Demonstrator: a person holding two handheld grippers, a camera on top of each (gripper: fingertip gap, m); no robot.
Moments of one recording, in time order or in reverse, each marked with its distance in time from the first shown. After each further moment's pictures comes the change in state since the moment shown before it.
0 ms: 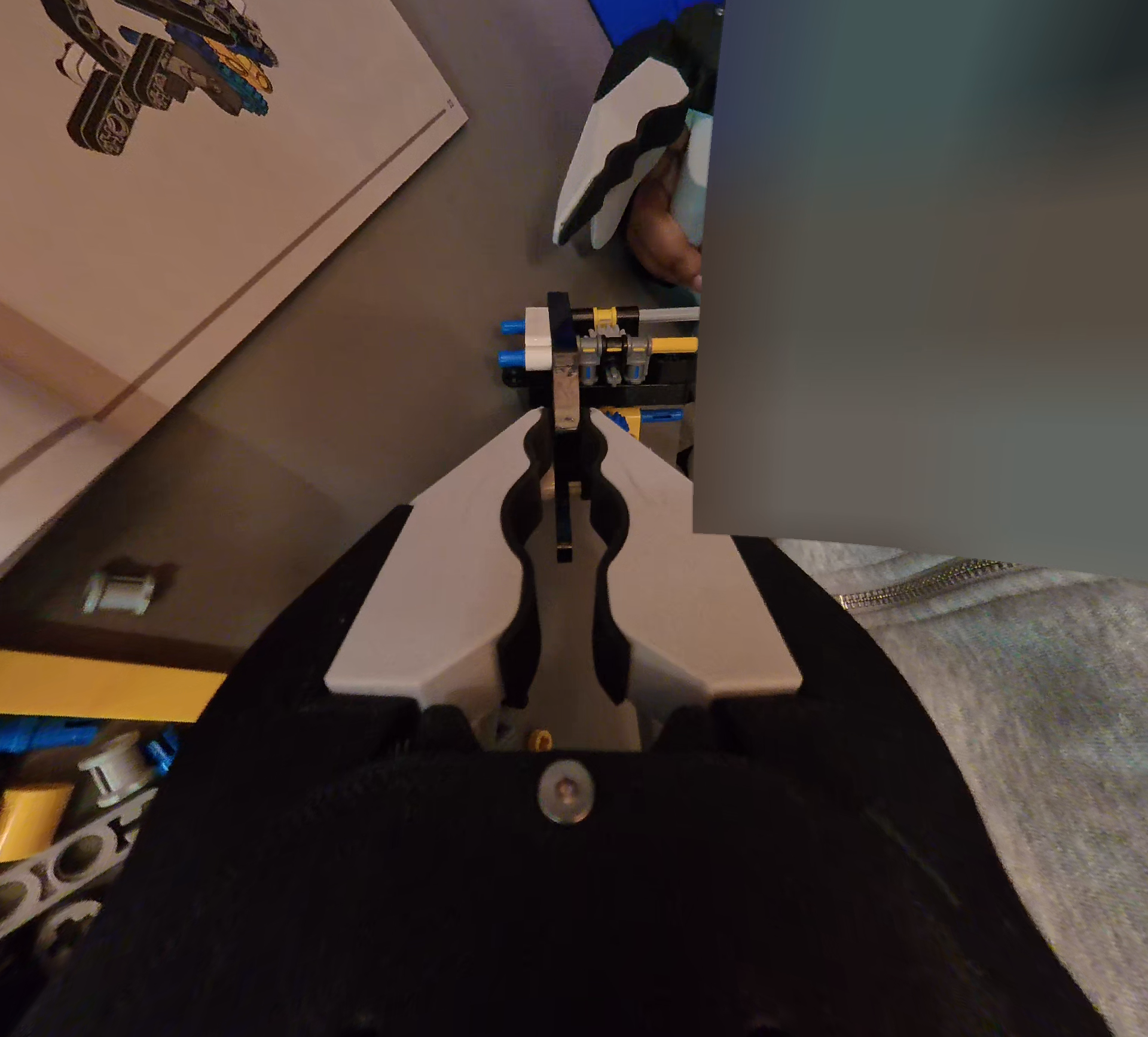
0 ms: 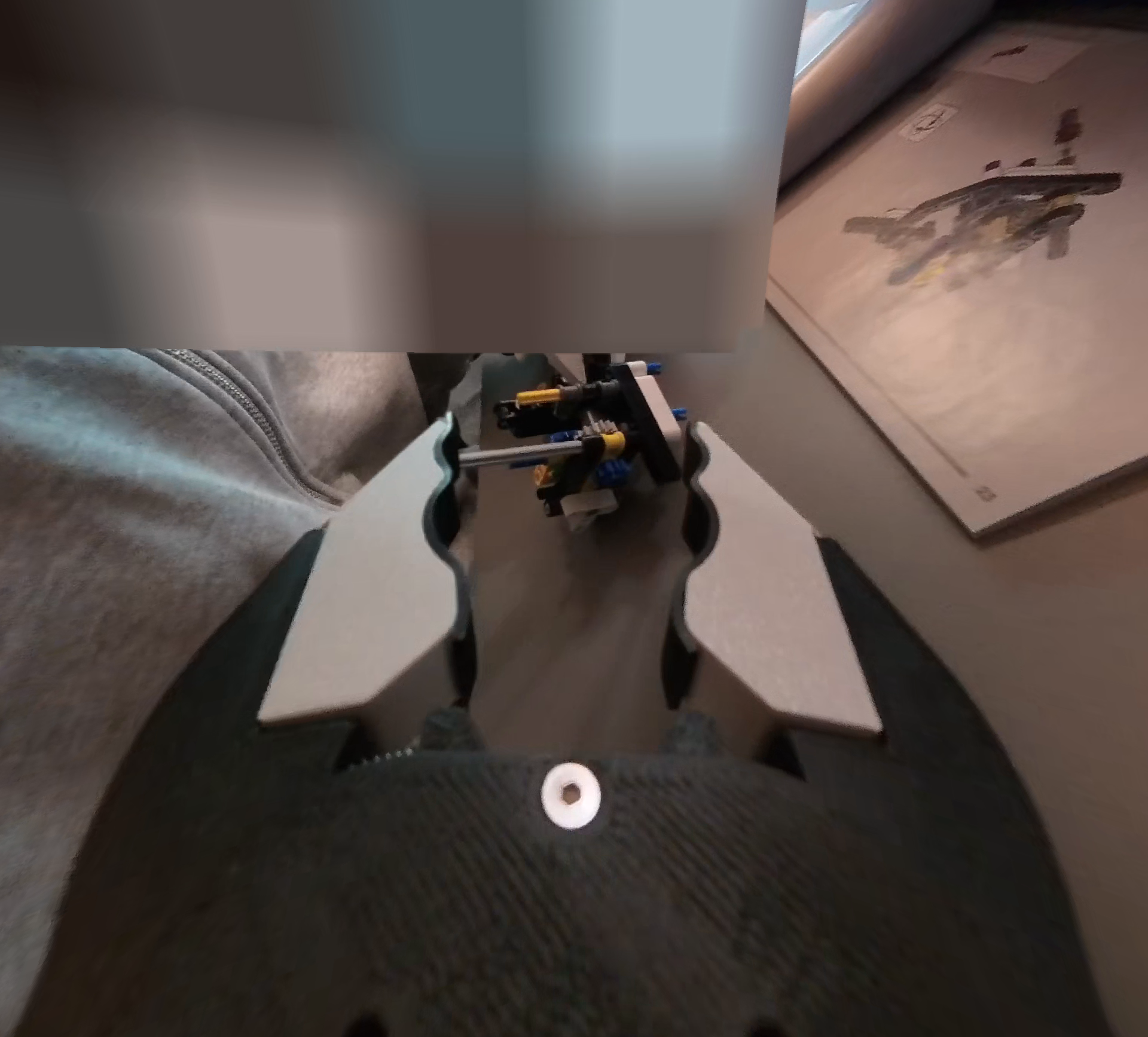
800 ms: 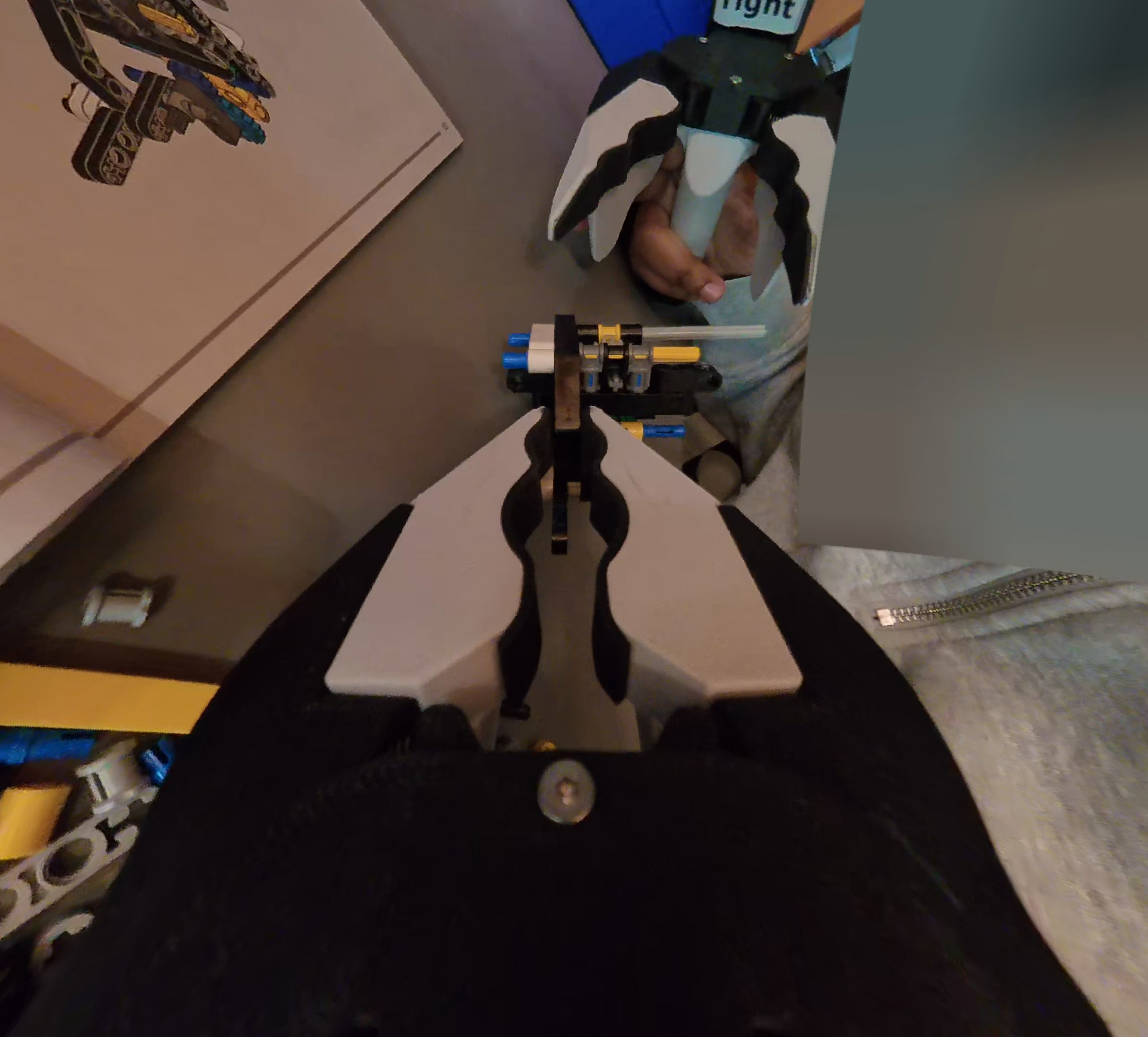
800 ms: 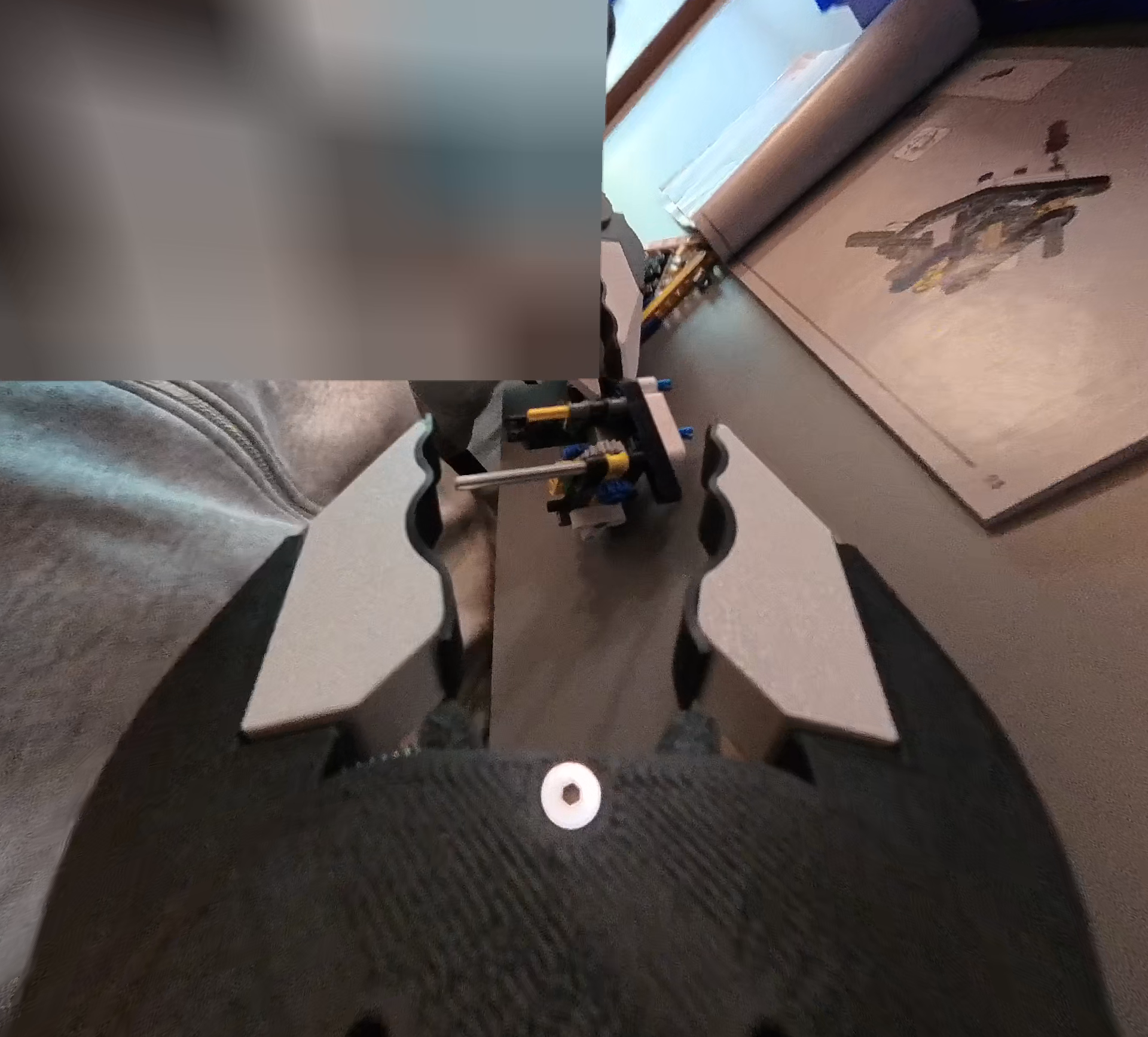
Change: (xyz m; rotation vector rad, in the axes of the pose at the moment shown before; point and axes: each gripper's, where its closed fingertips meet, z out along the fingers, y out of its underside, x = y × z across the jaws) left arm 0.001 -0.003 0.000 0.029 -0.006 0.036; right arm -0.004 -0.004 -0.004 0.062 -0.018 0.034
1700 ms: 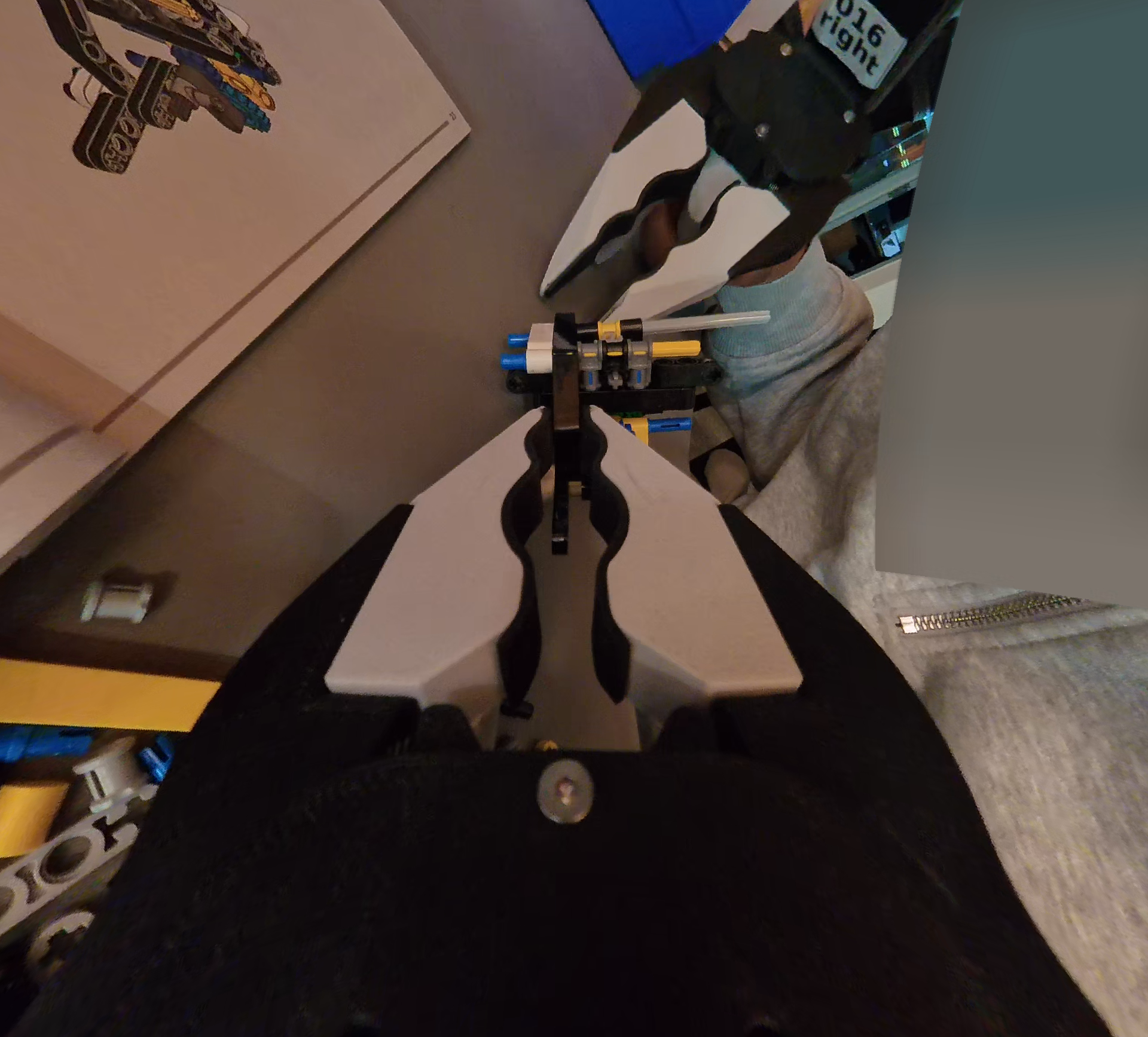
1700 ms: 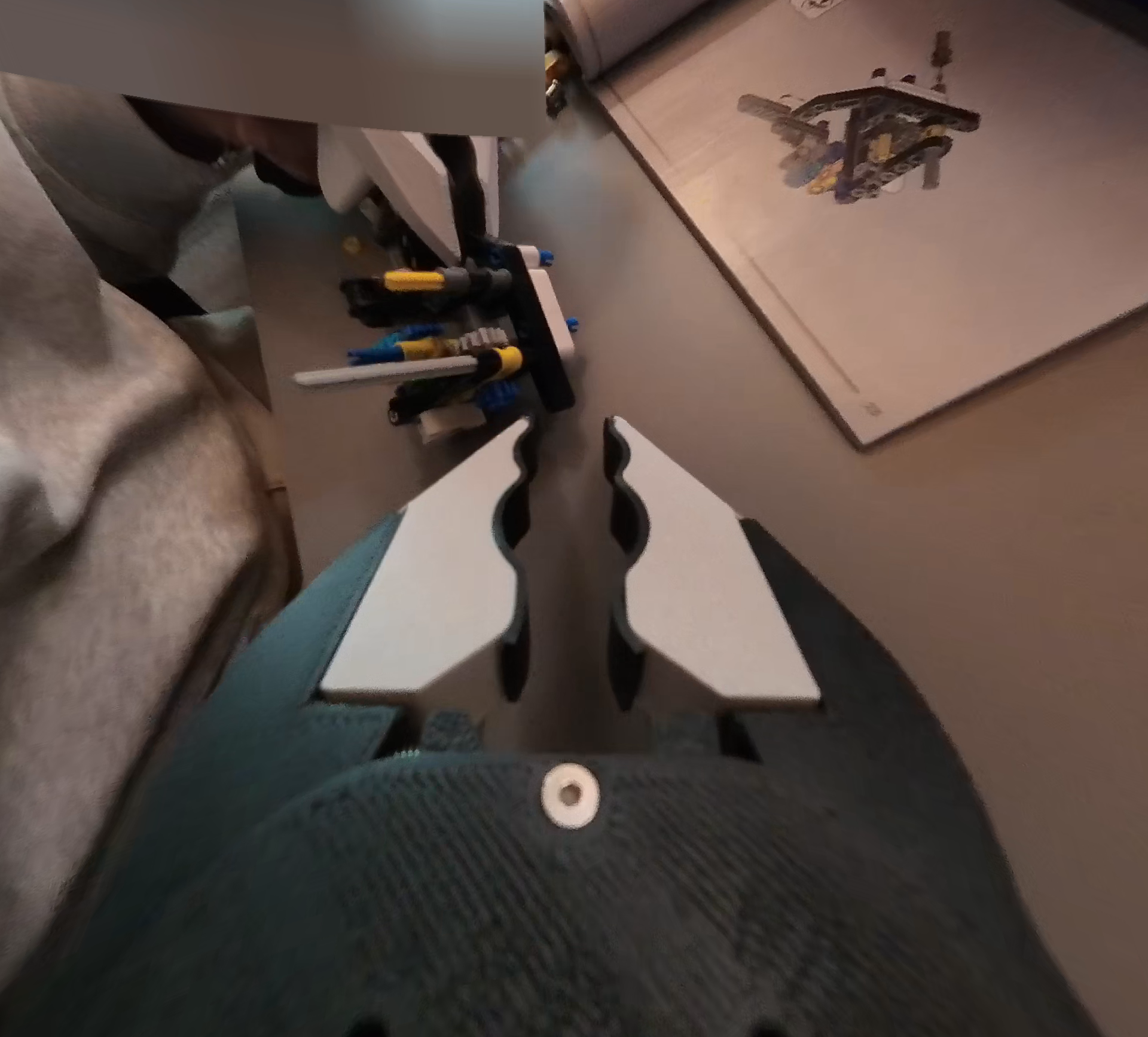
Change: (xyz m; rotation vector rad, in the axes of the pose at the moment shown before) left arm -0.001 0.004 0.000 -0.013 -0.016 -0.006; right arm 0.042 0.039 -0.001 -0.320 0.424 -0.294
